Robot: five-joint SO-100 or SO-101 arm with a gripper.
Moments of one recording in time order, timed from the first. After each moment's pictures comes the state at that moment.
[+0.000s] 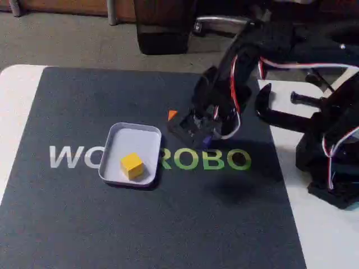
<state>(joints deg) 25.8 103.8 127.6 54.8 -161.5</state>
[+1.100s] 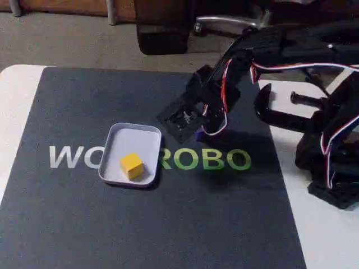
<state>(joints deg) 31.6 98.1 128.1 42.1 -165.8</state>
